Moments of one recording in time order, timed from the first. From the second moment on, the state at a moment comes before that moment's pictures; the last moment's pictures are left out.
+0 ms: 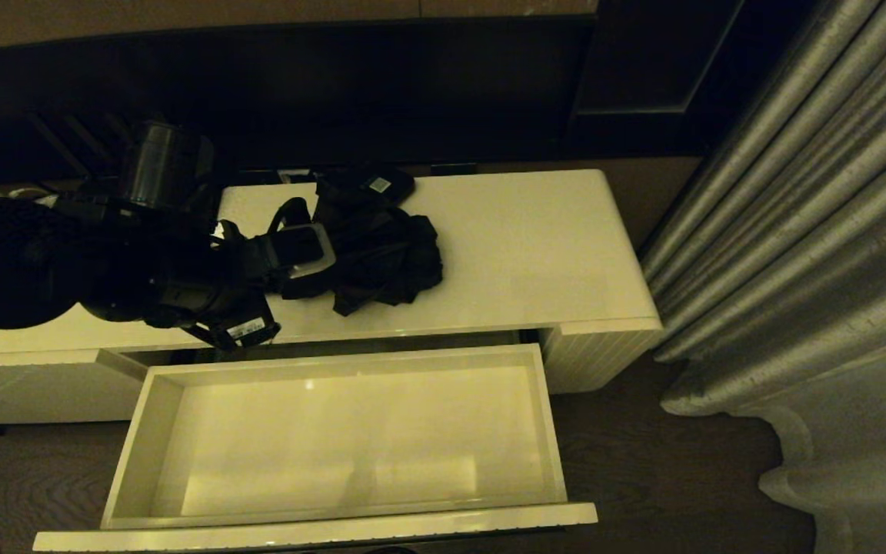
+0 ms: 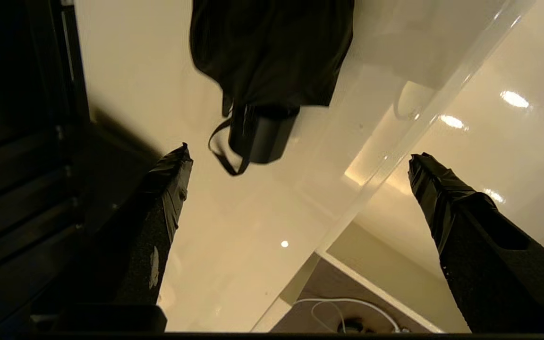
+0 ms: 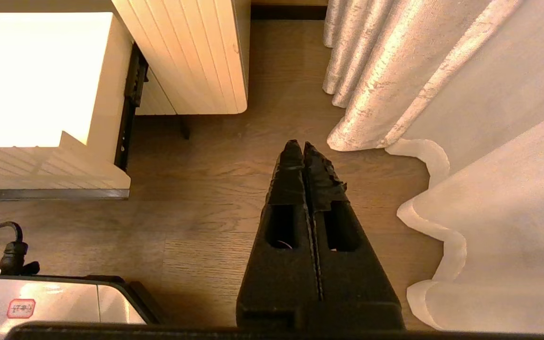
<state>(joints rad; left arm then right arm) -0.31 1.66 -1.24 0.16 0.35 1.02 0.00 0.00 0.00 0.00 0.00 0.02</state>
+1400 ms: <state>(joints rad) -0.30 1.80 -1.35 0.11 0.34 0.98 0.00 0.00 0.00 0.00 0.00 0.02</state>
